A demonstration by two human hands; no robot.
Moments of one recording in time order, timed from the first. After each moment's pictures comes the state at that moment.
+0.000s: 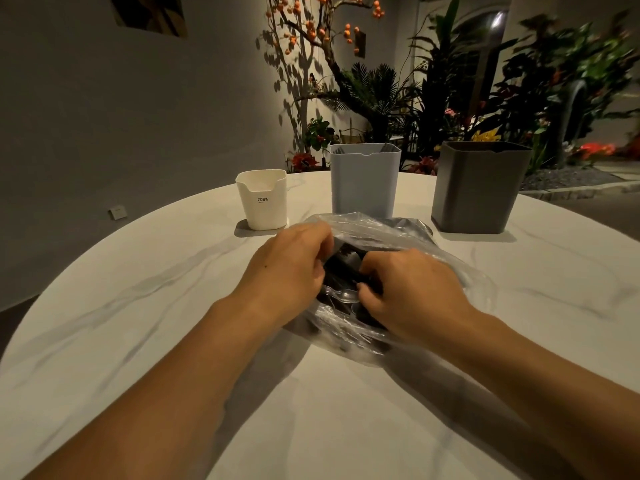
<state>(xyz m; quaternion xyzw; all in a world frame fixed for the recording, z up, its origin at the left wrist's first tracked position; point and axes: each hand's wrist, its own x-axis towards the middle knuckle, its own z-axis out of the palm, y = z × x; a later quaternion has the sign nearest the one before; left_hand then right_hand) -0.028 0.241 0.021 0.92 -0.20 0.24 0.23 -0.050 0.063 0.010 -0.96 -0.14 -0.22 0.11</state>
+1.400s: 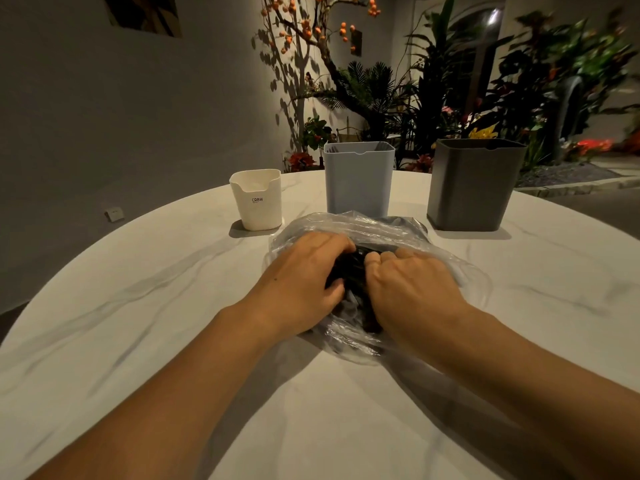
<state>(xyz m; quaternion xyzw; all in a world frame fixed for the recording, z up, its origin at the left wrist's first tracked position) -0.018 0.231 0.004 0.90 -0.31 0.22 0.21 -0.060 0.065 0.018 -0.96 -0.15 -0.21 -0.08</state>
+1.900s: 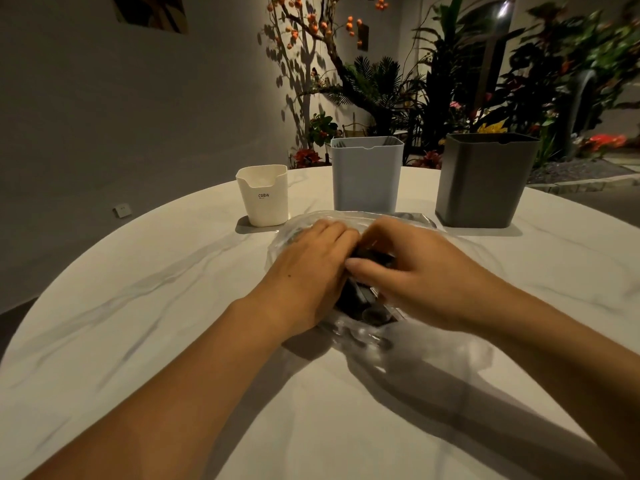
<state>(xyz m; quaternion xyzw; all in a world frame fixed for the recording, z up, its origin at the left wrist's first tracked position) -0.022 0.227 0.010 0.92 -0.31 0.22 0.13 -0.069 0.058 0.046 -0.93 -0.20 -0.13 0.29</state>
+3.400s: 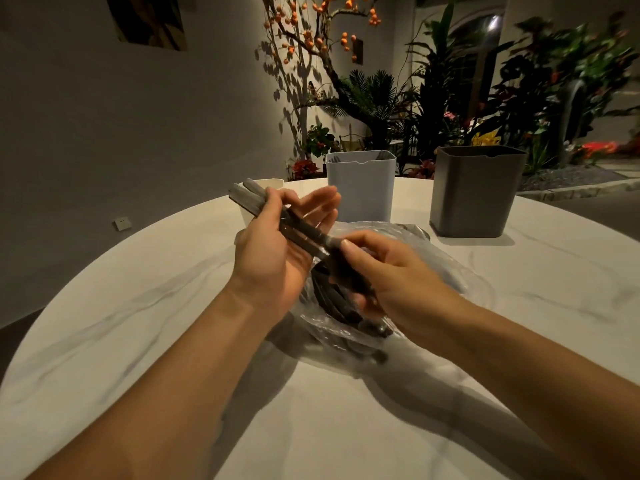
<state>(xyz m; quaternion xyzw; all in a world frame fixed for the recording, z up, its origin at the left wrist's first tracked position) -0.039 0.219 0.057 0.41 -0.14 0.04 0.90 -0.059 0.075 0.032 -0.71 -0.14 0.03 0.68</state>
